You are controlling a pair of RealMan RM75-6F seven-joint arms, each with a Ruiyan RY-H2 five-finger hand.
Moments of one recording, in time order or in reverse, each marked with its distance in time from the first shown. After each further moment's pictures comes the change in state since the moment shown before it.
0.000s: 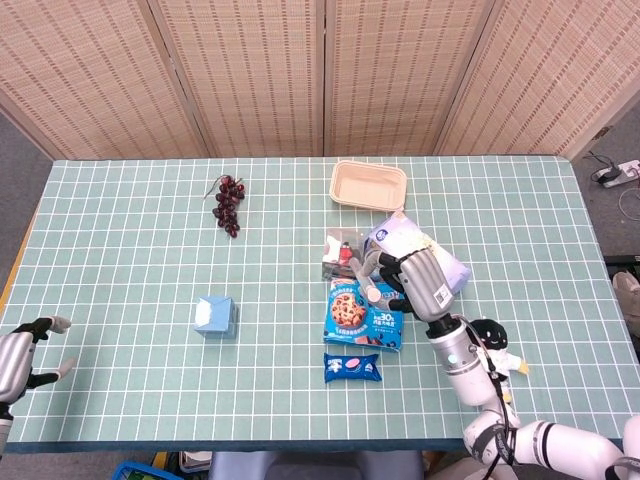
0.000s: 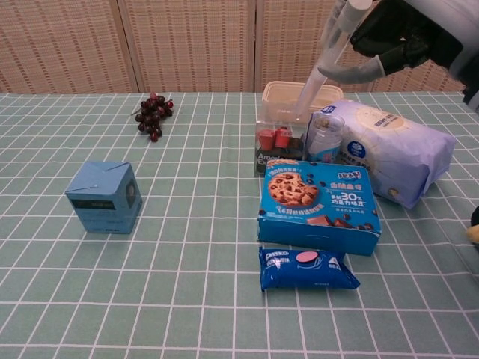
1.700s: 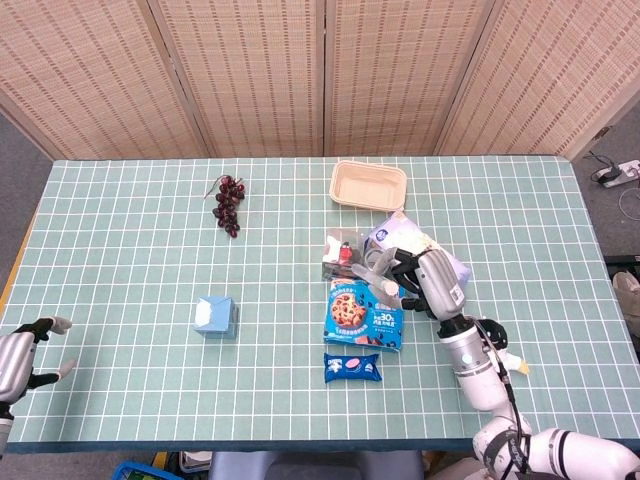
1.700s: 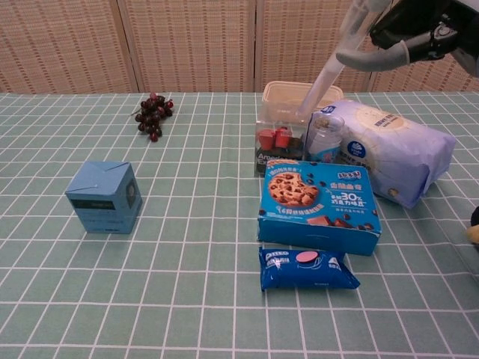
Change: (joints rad) left arm -0.004 0.006 0.002 -0.006 -0.009 -0.012 0.007; right arm -0.037 0.061 0.014 -0.105 0.071 -0.025 0.089
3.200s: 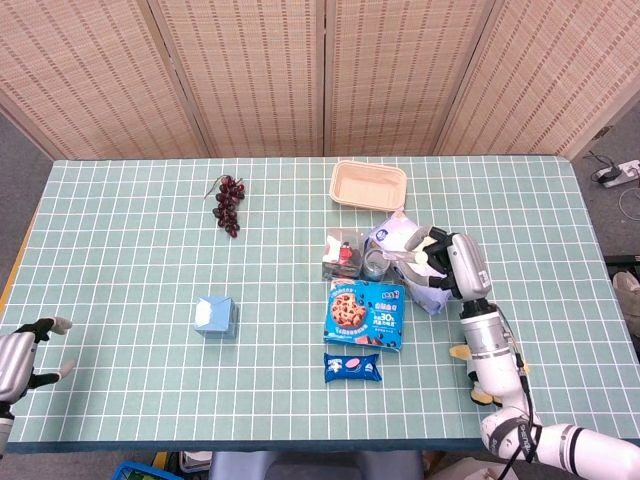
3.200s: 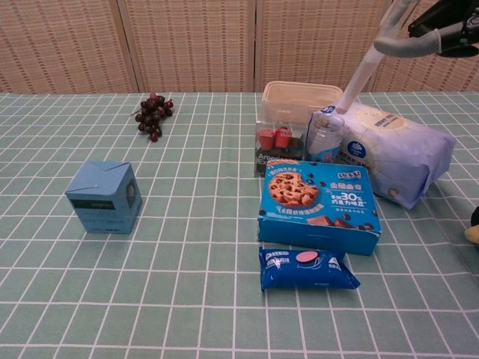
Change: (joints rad) left arm -0.003 0.001 0.001 -0.004 -0.006 -0.007 0.008; right arm -0.027 0.060 0.077 -0.024 0.193 -0.089 0.058
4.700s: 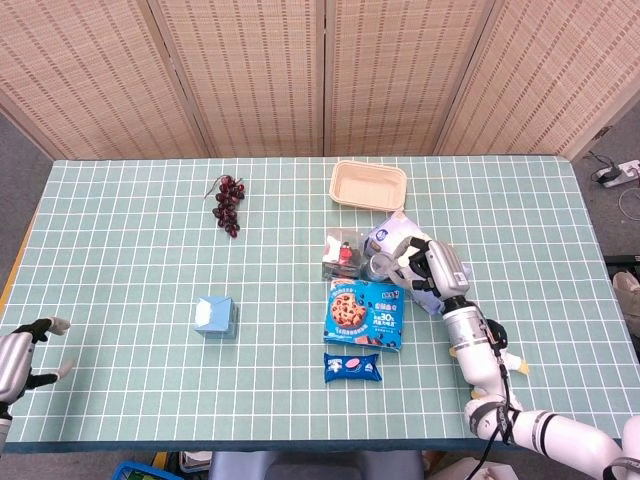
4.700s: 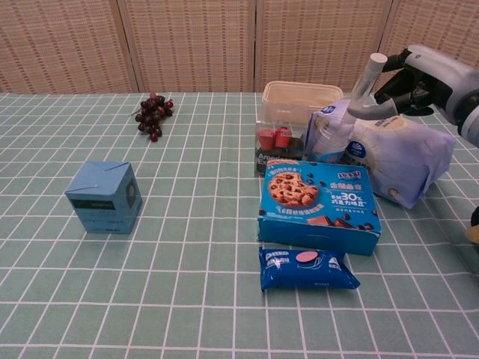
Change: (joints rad) left arm 0.003 0.010 -0.001 -0.007 -0.005 -0.001 -0.015; right arm 0.059 -0.129 -0.017 0.229 0.085 -0.168 -0.002
